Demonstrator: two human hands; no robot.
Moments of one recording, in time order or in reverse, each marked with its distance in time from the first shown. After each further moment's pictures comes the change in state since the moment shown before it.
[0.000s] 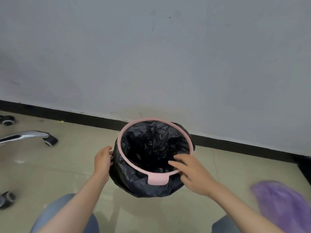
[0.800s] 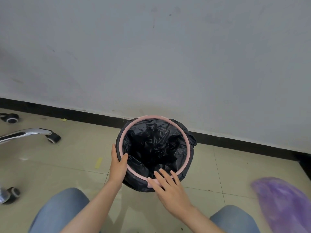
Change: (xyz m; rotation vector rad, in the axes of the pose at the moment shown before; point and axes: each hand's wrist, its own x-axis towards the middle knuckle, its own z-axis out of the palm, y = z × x) left_hand -0.026 -0.039 0.015 0.165 -0.159 0.162; right_hand -0.014 -0.049 0.093 -0.294 -0.002 -0.027
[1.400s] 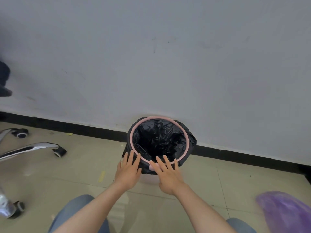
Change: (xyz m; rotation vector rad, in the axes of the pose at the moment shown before) left_hand 0.013 0.017 0.005 1.375 -0.236 0.381; right_hand 0.073 0.035 -0.022 0.119 -0.208 0.173
